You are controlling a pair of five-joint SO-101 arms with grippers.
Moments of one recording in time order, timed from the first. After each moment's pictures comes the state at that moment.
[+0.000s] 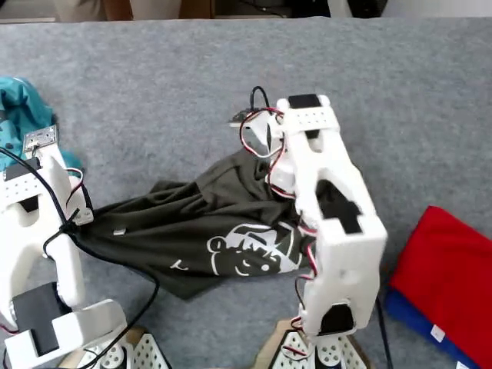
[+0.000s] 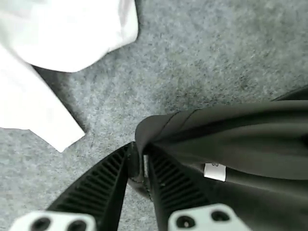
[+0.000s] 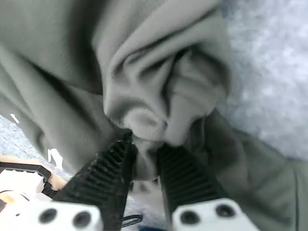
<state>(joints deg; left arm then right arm) -27.4 -11.4 35.2 70.4 -12.4 -10.5 24.9 -5.1 89.9 37.6</state>
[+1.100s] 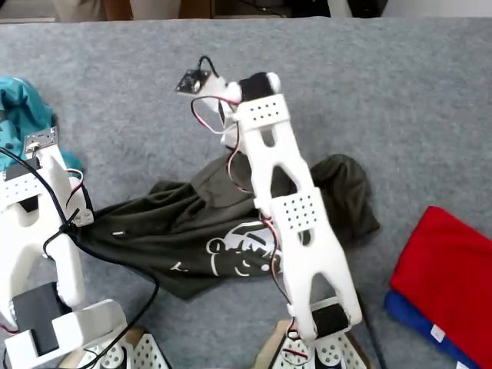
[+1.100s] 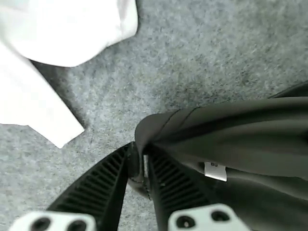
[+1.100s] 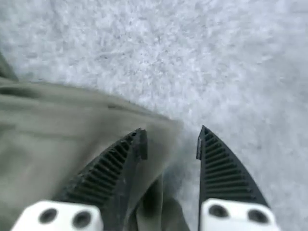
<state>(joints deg) -27.4 -11.4 35.2 71.3 -12.4 -21.5 72.0 -80.2 98.4 39.9</state>
